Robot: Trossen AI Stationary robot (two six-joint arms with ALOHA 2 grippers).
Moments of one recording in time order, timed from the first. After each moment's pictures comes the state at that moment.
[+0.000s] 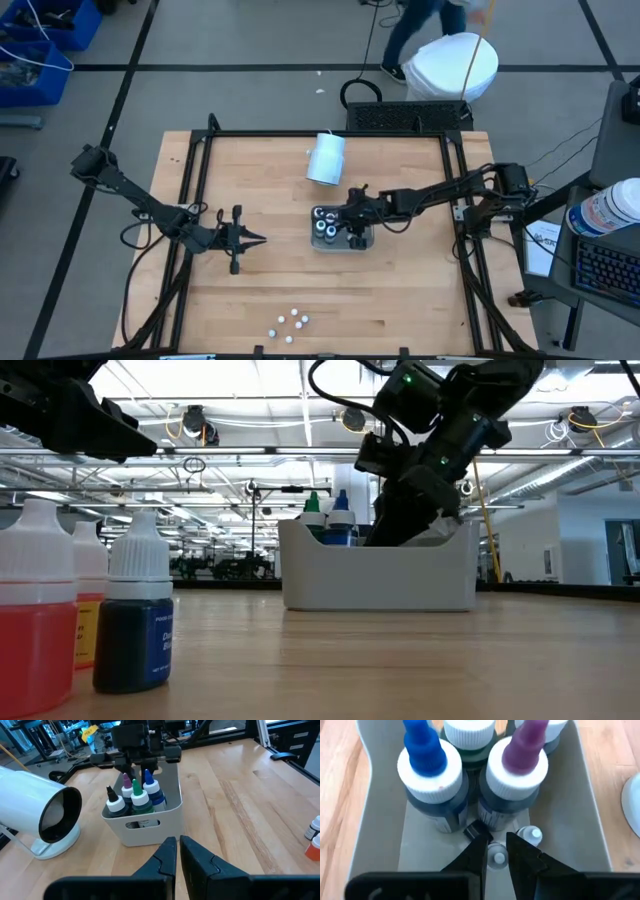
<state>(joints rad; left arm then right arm) -0.57 0.87 0.28 0.23 -0.58 -0.05 0.00 1.68 0.88 -0.13 0.06 -0.04</state>
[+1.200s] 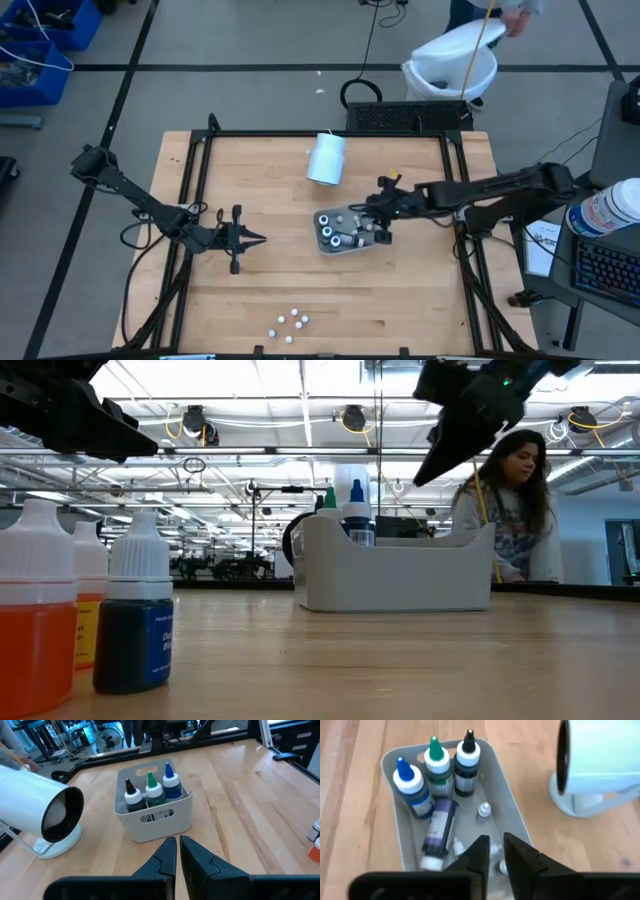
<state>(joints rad) -0.56 0.87 0.28 0.23 -0.58 -0.05 0.07 1.26 0.86 -0.41 0.20 0.05</state>
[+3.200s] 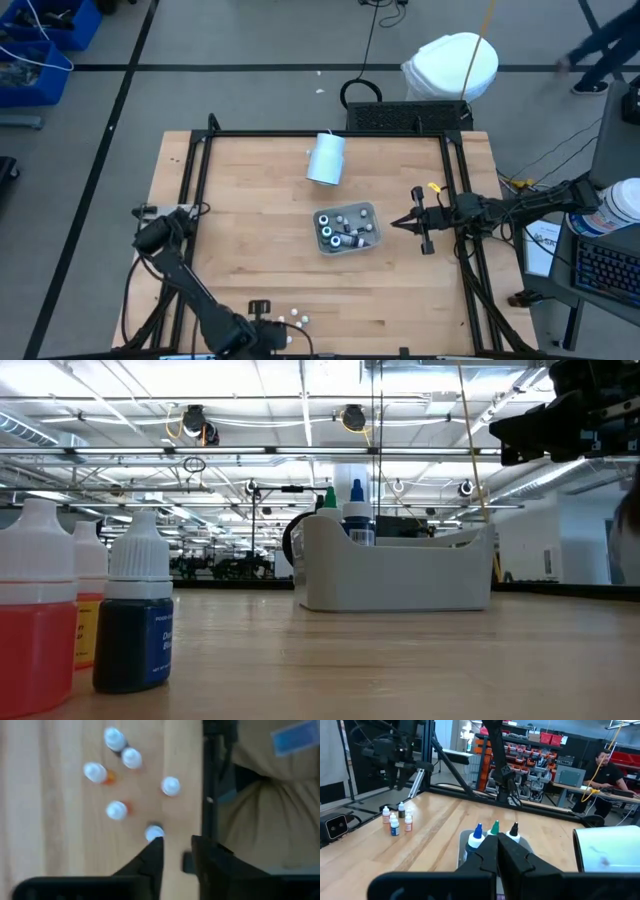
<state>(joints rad) -0.85 2.04 1.73 -1.02 -0.15 -0.86 0.11 0.49 0.07 0.42 -0.03 -0.15</state>
